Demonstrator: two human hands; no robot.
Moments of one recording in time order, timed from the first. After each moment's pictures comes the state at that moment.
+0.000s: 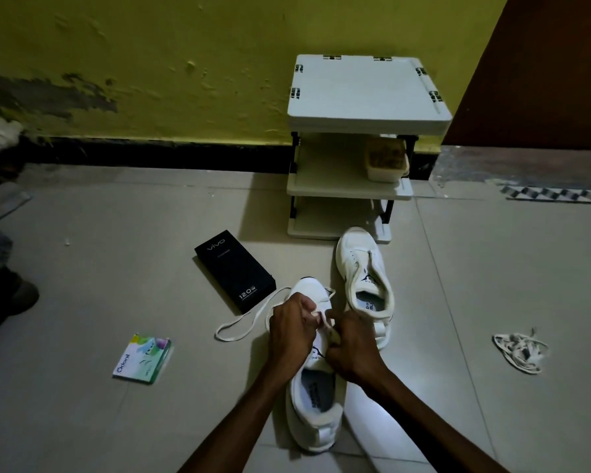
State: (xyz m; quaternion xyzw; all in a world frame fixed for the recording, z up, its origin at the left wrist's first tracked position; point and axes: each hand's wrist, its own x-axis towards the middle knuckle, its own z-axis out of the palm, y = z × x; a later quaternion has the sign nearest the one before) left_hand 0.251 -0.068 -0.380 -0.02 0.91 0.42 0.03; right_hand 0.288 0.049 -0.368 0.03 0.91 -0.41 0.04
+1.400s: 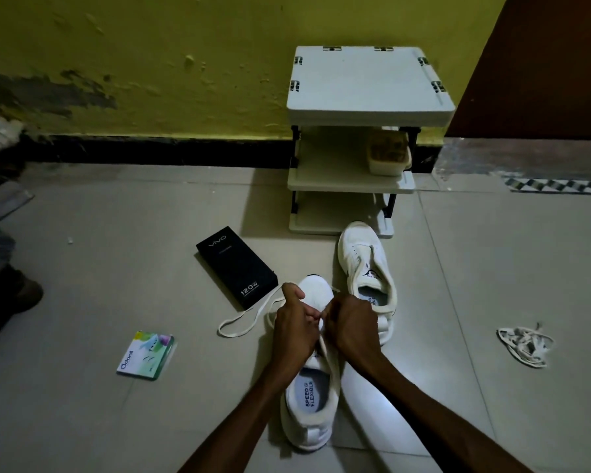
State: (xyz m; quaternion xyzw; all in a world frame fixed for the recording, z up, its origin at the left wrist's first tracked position) left_hand 0.256 -0.065 -0.380 -0.03 0.89 0.45 0.07; right_hand 0.268 0.041 -0.360 0.13 0.94 -0.31 0.01
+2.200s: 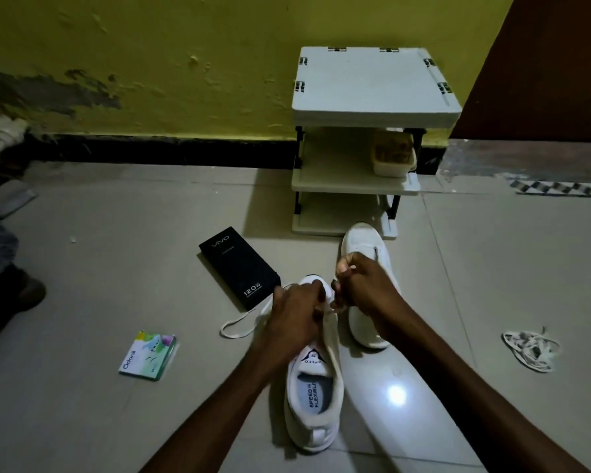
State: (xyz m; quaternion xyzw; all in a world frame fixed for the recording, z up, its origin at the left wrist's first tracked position) left_hand 0.231 -0.079 -0.355 0.19 0.96 0.22 0.04; right_hand 0.247 0.054 -0.284 0.16 0.73 -0.66 0.08
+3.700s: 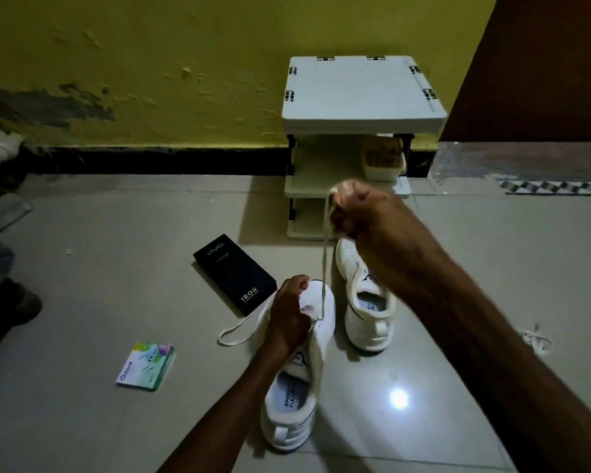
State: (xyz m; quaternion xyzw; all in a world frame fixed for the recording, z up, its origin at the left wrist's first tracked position) left_hand 0.212 -0.077 -0.408 0.08 0.88 0.48 0.00; right_hand 0.247 0.057 -0.166 0.01 0.66 -0.75 0.04
